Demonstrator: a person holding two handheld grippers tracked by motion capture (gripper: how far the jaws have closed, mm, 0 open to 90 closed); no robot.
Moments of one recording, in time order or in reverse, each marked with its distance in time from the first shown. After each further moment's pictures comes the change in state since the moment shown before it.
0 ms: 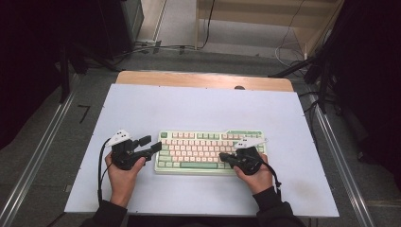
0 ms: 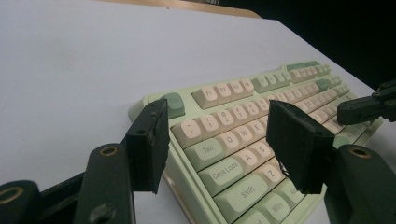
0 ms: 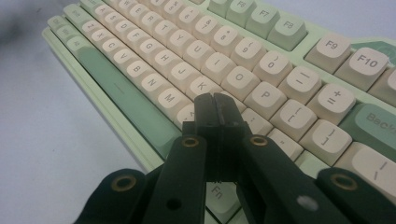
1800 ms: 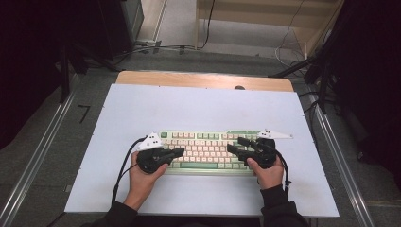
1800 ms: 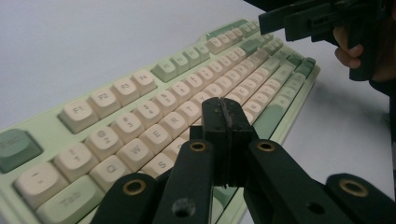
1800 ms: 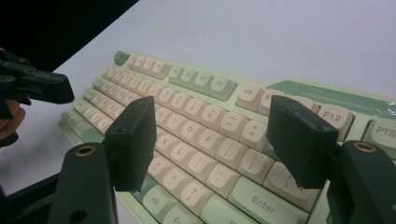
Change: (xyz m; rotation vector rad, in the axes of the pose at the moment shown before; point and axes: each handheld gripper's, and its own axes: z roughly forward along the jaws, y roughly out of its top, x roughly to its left) left arm -0.056 0.002 0.043 0.122 -0.205 0.226; right arm -0.036 -0.003 -0.026 -0.234 0.030 0.231
